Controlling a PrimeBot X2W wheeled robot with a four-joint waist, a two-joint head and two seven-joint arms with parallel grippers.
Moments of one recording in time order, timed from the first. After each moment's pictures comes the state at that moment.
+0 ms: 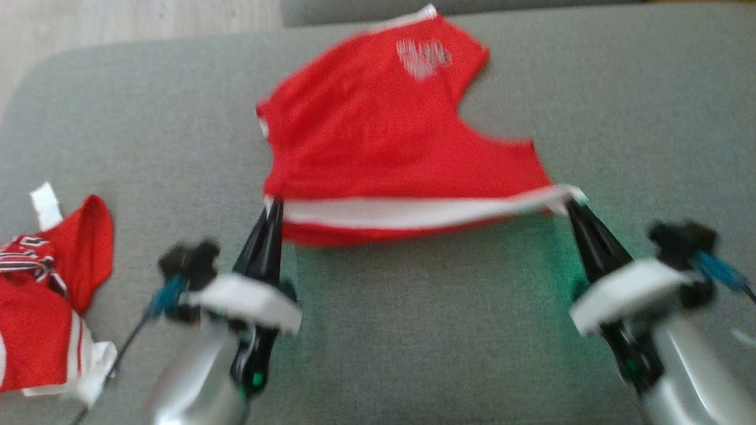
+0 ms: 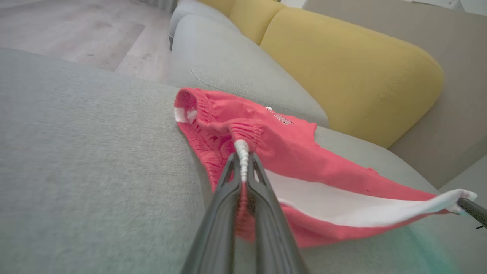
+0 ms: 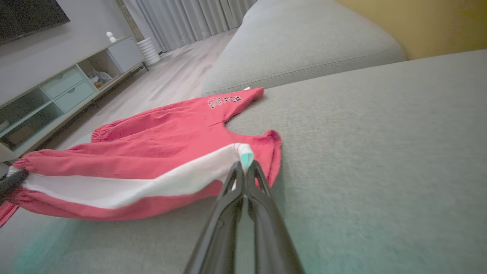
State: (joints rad) left arm -0.44 0.12 -0.50 0.63 -0.70 -0.13 -0.25; right arm -0.24 -0.20 0.24 0.35 0.48 0.13 -0.04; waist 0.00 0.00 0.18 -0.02
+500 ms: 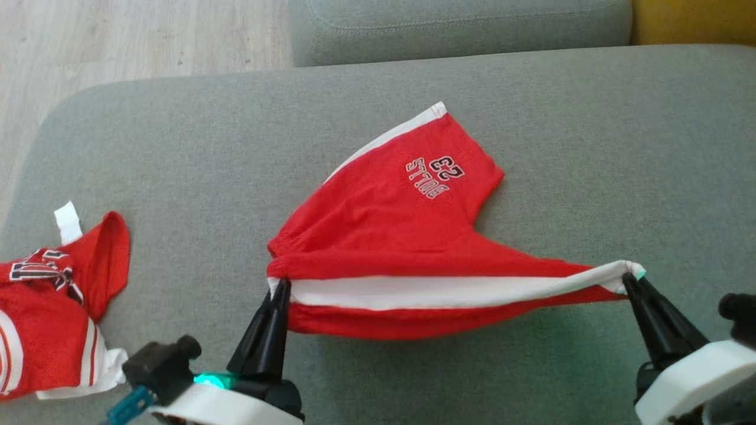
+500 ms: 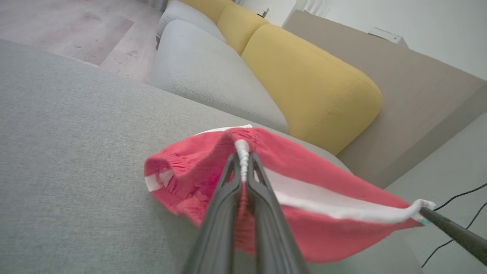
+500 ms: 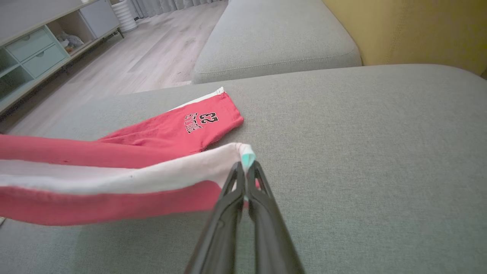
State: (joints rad) left arm 0.10 0.30 -0.49 -0.27 -0.76 0.13 0.00; right arm 0.27 -0.10 -0.05 -0.45 0.31 0.13 0.52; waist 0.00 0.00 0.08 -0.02
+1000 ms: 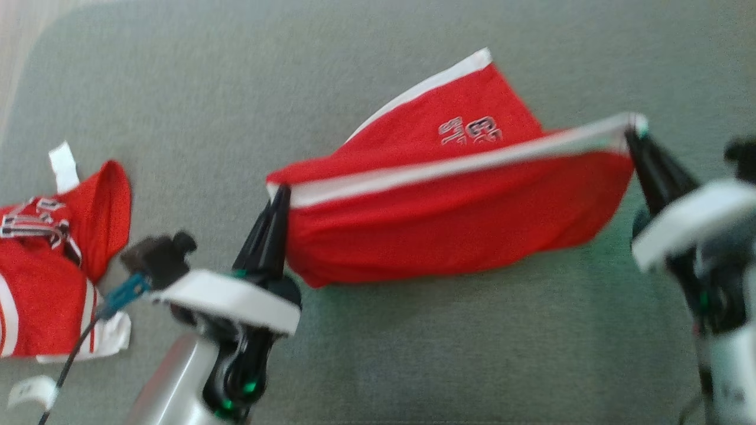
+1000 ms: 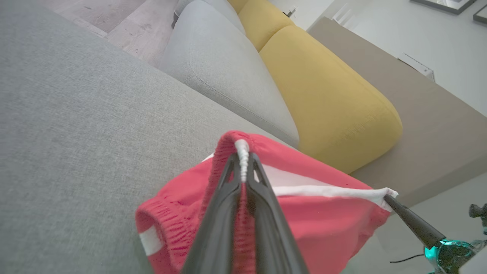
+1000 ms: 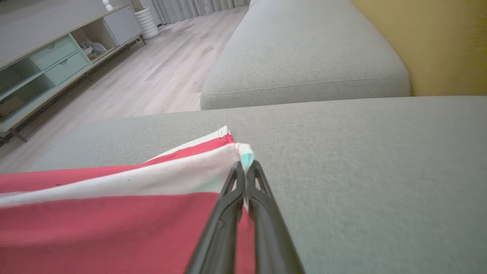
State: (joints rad) left arm -0.21 0.21 -0.44 -0.03 -0.94 0.02 0.04; right arm -0.24 -0.20 0.00 -0.05 0.41 0.13 0.42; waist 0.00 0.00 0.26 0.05
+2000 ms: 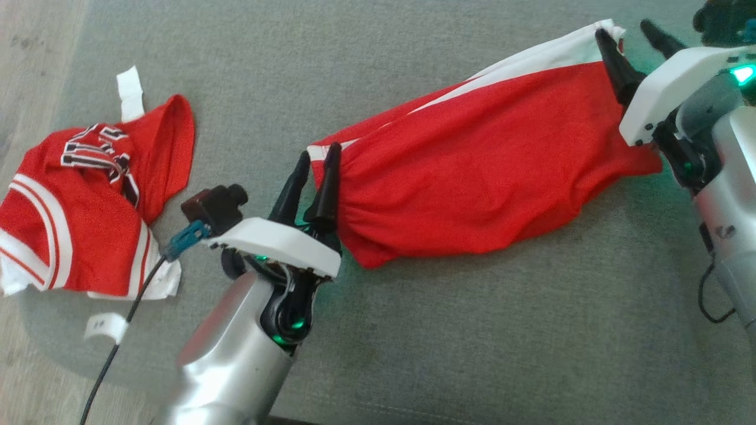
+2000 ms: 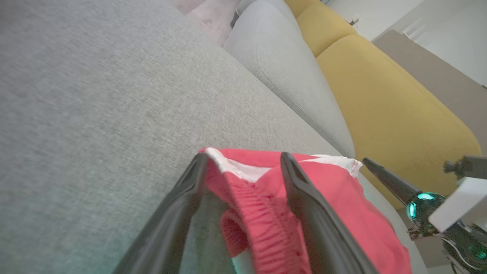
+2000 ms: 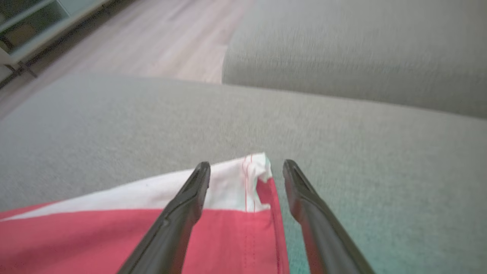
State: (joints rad) left arm -0.53 0.05 -0.55 0.49 -1.02 -0.12 -0.11; right arm -0.89 -0.35 0.42 0.78 0.55 0.13 0.20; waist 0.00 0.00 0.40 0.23
